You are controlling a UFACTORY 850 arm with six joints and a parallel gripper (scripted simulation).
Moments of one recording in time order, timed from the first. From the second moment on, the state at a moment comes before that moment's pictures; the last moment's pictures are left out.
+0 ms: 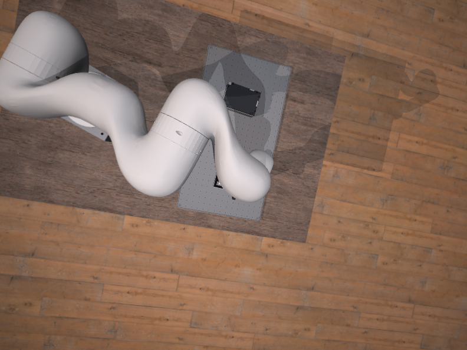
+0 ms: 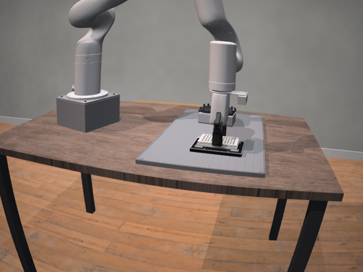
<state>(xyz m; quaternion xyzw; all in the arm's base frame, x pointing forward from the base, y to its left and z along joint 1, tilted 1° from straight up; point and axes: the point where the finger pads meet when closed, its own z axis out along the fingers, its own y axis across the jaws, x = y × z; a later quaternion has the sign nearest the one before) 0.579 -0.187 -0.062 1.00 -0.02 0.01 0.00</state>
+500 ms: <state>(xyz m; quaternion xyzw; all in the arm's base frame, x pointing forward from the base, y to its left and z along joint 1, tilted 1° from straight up) 0.579 -0.187 -0.064 1.00 -0.02 0.01 0.00</state>
